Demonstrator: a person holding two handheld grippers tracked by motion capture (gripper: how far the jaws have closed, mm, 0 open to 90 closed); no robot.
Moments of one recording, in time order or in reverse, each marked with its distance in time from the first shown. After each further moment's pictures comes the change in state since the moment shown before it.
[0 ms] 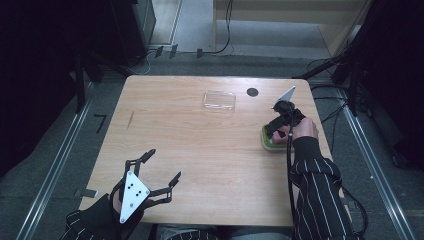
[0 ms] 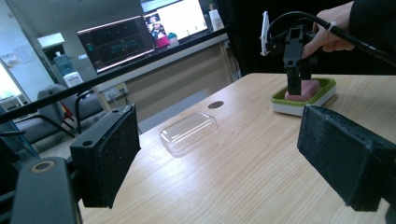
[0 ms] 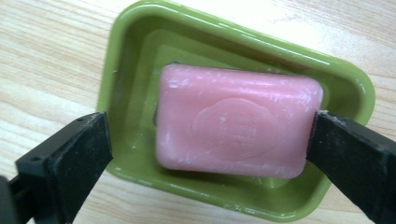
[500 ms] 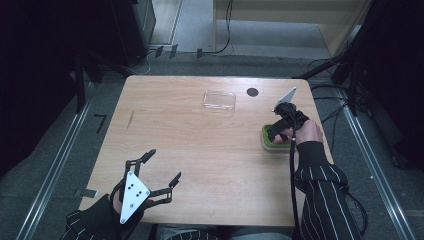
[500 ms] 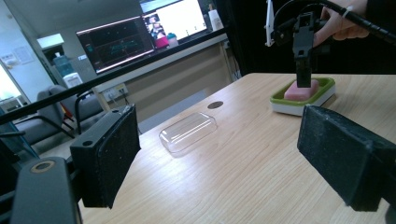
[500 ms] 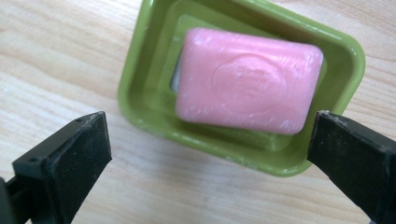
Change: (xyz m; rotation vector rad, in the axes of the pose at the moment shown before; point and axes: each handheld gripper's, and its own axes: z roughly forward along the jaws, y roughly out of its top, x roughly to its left) left arm -0.001 0.000 0.000 0.000 -0.001 0.004; right arm 0.011 -0.021 -0.020 -0.020 -0.025 -0.059
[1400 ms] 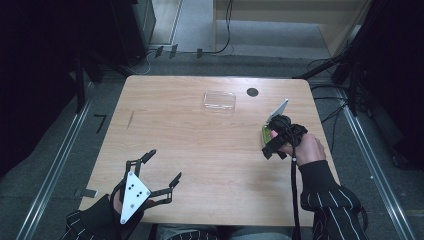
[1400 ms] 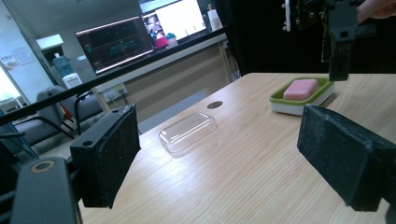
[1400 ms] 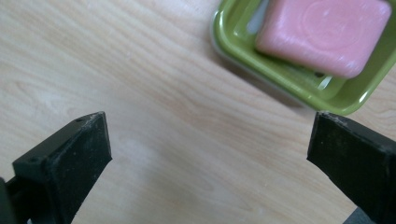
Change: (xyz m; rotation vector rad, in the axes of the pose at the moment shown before) left arm -0.001 0.000 0.000 -0.002 -0.004 0.004; right arm 0.054 -0.051 -0.031 -0.021 -0.033 -0.162
